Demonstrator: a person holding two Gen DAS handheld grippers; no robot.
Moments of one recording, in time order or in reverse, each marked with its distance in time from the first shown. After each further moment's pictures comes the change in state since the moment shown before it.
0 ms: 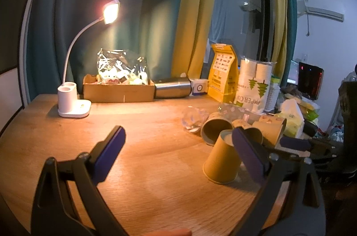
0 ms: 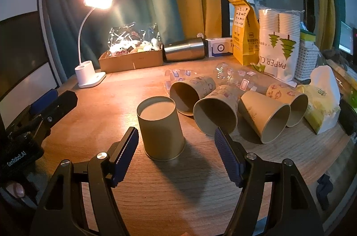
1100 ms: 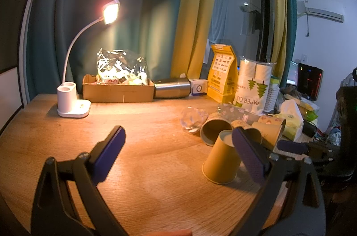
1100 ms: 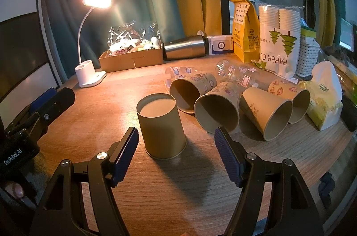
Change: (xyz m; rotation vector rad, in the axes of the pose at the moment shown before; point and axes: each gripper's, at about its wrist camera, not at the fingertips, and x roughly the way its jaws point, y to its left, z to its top) left arm 0.000 0.001 0.000 0.000 -0.001 -0.002; right arm 0.001 0.001 -0.004 0.011 0.004 0.007
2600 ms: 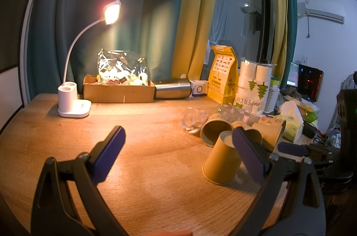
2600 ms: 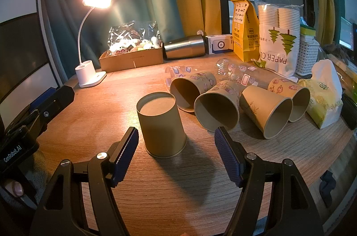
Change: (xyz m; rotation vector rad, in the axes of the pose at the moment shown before) left arm 0.000 0.001 0.000 -0.003 -0.001 -0.002; right arm 0.001 -0.003 -0.002 0.007 0.001 0.002
